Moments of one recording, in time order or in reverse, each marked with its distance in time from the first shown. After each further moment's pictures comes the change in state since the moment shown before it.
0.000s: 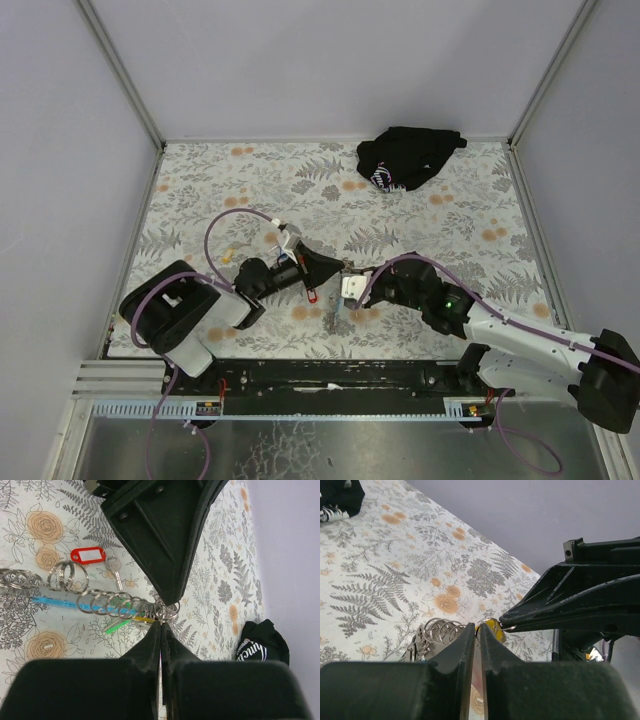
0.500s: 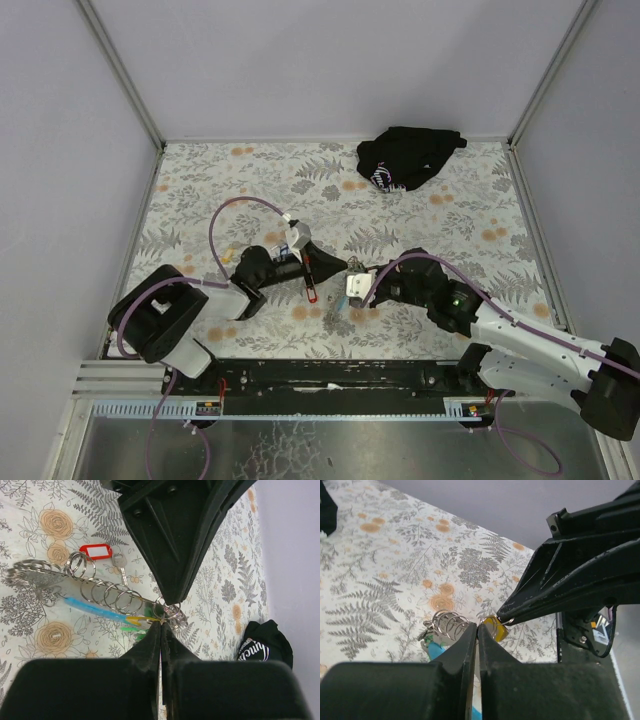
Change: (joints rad) left arm 0.035 -0.079 0.101 -0.207 0.231 0.212; right arm -0.028 -0.053 0.061 -0.158 -0.059 -0.011
